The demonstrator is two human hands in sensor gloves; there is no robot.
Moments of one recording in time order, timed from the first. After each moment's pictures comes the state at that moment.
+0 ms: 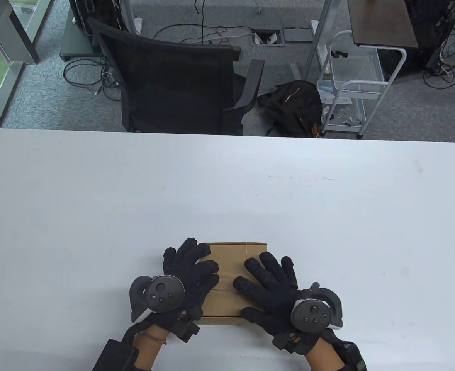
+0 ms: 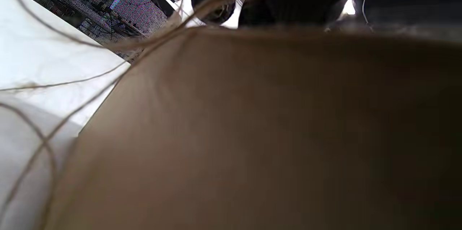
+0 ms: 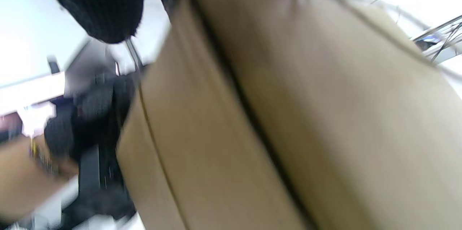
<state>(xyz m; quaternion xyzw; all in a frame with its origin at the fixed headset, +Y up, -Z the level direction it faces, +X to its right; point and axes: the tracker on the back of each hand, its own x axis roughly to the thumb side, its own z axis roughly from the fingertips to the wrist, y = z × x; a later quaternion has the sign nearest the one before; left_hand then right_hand) -0.136 -0.718 -0.169 0.06 -0.19 0.34 0.92 0.145 -0.719 -0.159 0.35 -0.07 0.85 0.39</state>
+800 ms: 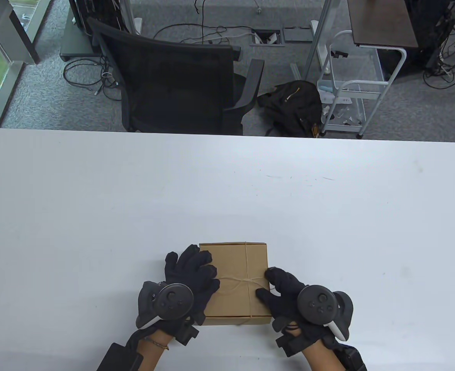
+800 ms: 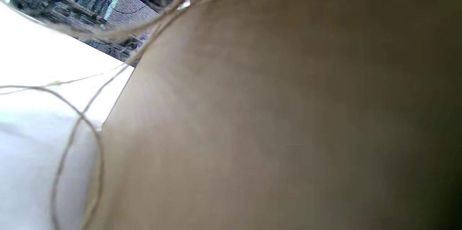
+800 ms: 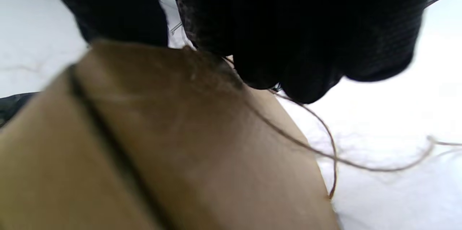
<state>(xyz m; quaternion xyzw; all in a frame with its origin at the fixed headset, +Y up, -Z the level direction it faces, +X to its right) -0.123 -0.727 -0.161 0.07 -0.20 0.27 0.94 0.157 -0.719 -0.157 0.09 -0.04 0.94 0.32</state>
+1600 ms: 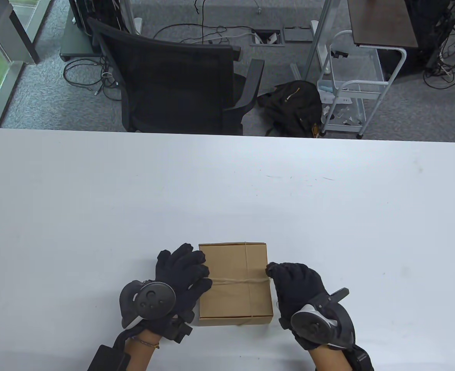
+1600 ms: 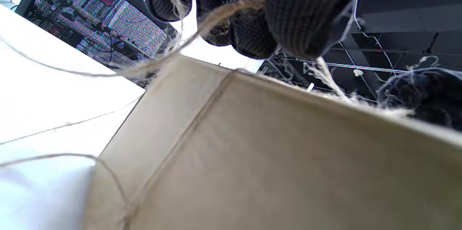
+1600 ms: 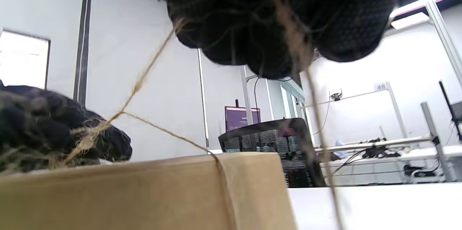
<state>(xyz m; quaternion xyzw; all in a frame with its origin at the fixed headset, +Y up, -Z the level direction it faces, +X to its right) -0.149 -0.715 -0.161 0.09 -0.19 0.32 0.93 0.153 -0.680 -0.150 0.25 -0.22 0.92 0.20</state>
